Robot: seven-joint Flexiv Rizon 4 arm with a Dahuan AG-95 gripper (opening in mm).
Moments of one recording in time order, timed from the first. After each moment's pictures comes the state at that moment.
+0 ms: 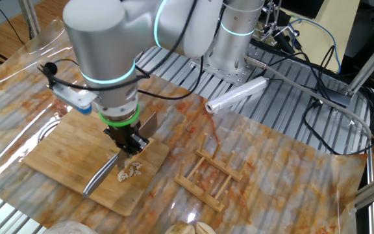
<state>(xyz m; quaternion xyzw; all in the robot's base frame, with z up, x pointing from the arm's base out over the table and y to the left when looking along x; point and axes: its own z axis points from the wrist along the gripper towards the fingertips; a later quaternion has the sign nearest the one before) 0.599 -0.043 0.039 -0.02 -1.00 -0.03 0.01</state>
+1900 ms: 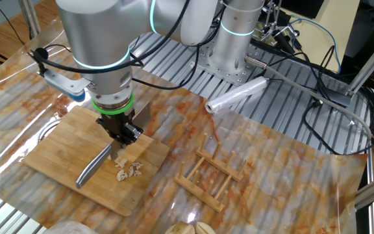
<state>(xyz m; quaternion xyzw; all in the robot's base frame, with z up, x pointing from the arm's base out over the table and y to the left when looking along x) 0.591 -0.067 0.070 0.00 -1.00 -0.03 0.01</state>
